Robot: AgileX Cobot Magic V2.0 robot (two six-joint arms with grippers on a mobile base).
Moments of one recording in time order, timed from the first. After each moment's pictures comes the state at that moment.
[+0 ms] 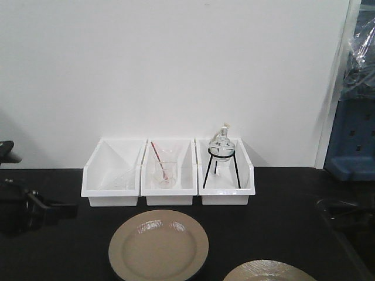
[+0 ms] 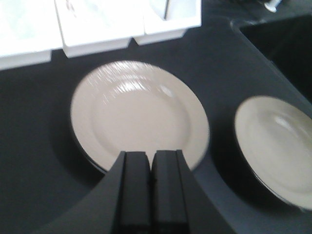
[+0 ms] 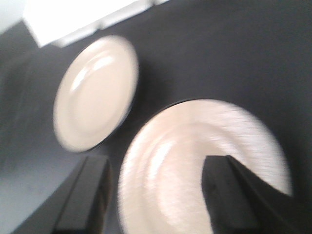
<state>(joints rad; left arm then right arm) 0.03 1.37 -1.00 -1.09 0.78 1.05 -0.35 1.34 -1.01 0.90 1.00 -0.53</state>
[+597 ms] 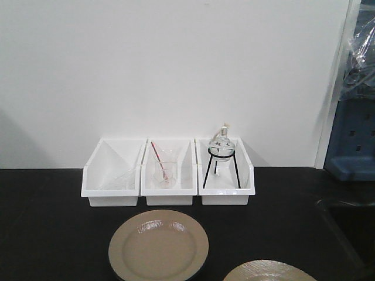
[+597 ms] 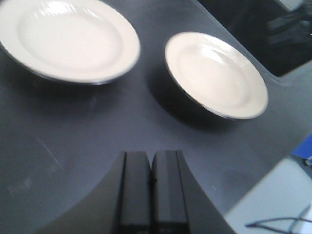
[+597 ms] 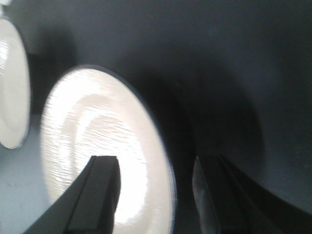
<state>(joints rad) 0.03 0.75 -0.44 -1.13 0.85 1.02 -0.51 1.74 -1.02 0.87 1.08 -0.64</state>
